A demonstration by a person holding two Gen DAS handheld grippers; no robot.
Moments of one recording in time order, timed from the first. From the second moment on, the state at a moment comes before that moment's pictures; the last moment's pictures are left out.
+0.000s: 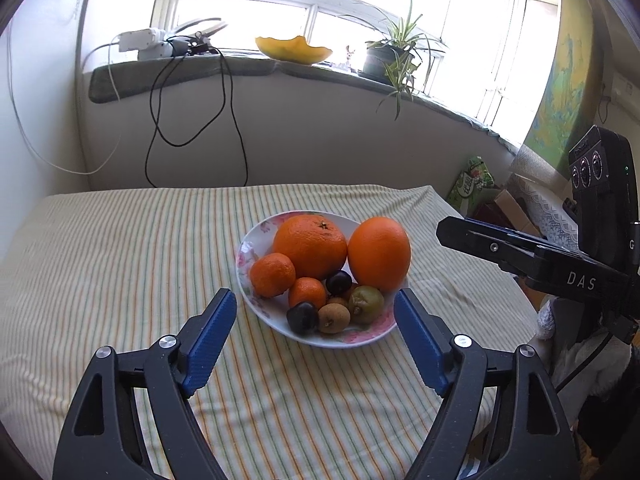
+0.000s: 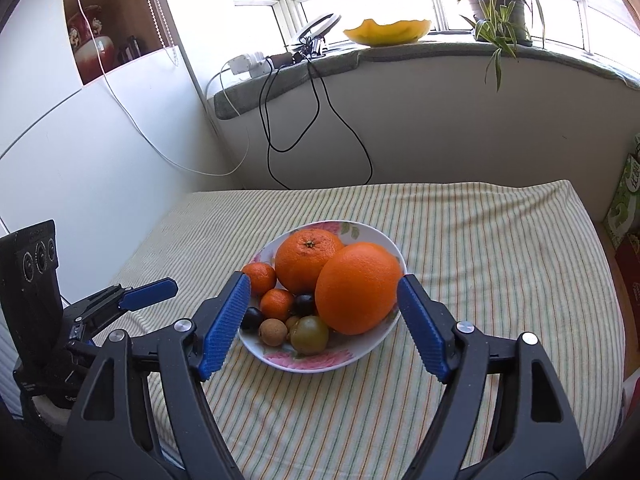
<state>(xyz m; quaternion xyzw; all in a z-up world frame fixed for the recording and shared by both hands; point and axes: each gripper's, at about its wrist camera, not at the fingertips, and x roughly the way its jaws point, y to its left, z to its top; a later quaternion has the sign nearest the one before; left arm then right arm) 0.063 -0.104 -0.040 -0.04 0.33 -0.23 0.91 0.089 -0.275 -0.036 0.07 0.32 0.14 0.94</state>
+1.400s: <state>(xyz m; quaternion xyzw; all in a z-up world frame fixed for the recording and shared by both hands) 0.046 -0.101 -0.031 -0.01 0.32 -0.14 0.94 0.044 -0.290 -0.035 0.06 0.29 0.05 0.95</state>
